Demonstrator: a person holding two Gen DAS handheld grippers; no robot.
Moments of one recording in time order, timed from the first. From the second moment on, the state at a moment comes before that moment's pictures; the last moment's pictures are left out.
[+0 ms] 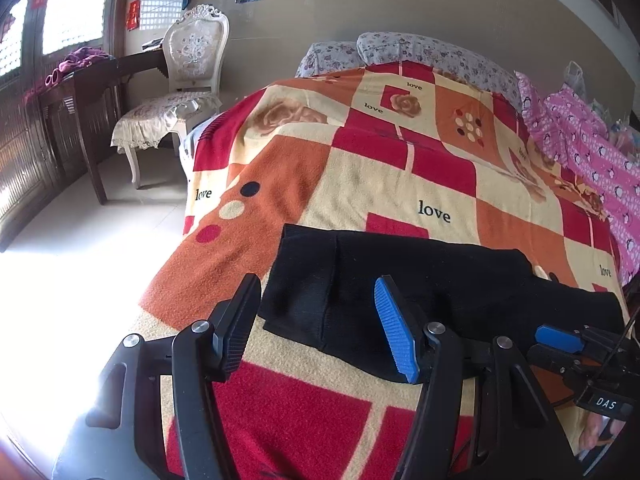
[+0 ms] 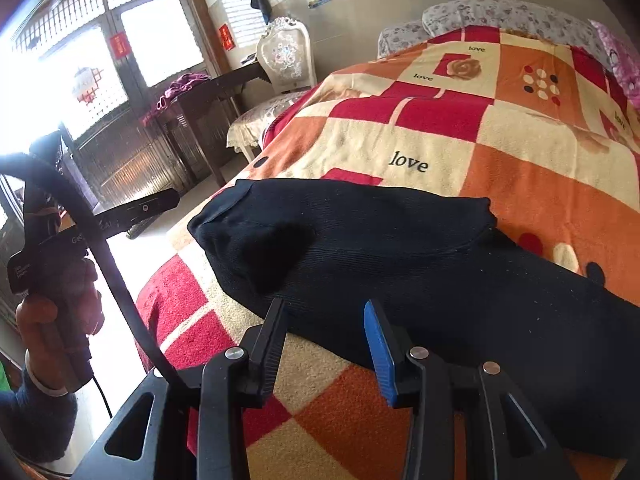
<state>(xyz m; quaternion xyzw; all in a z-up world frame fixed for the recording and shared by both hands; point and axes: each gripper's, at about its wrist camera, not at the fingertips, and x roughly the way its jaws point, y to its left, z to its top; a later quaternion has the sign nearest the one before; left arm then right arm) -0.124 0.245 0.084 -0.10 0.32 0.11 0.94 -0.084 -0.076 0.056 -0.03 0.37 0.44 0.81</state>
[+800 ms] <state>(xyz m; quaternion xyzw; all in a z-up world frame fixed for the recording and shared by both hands) -0.064 0.114 0.051 -0.07 0.39 -0.06 0.92 -0.057 -0.180 0.044 0.00 0.40 0.28 0.87</state>
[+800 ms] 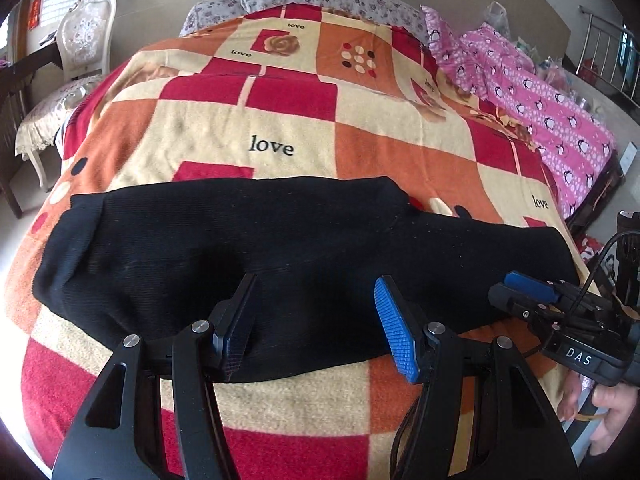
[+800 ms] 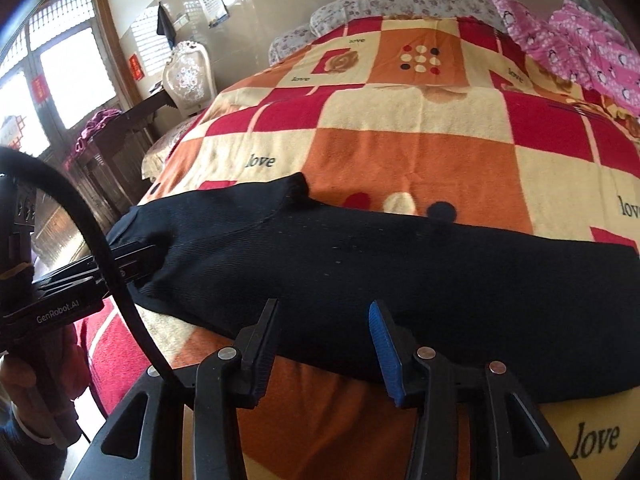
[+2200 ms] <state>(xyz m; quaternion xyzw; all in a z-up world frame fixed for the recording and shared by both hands) 0.029 -0.056 0.060 -0.02 0.46 -0.31 0.83 -0.061 -0.351 0.034 0.07 0.42 0.16 0.89</state>
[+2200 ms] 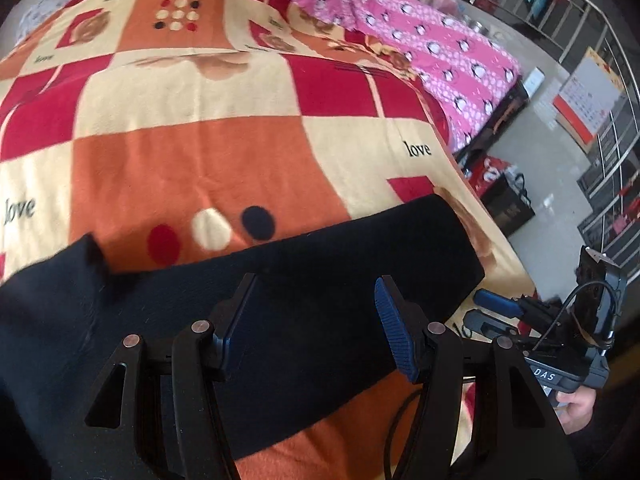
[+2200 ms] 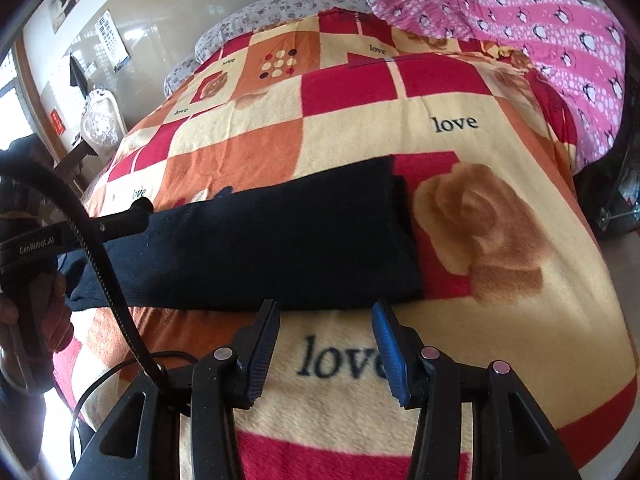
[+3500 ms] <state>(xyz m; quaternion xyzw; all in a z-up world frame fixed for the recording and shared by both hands) 0.093 -0.161 0.102 0.06 0.38 -0.53 0.76 -0.053 -0.349 0.079 0.17 0.30 0.23 0.91</state>
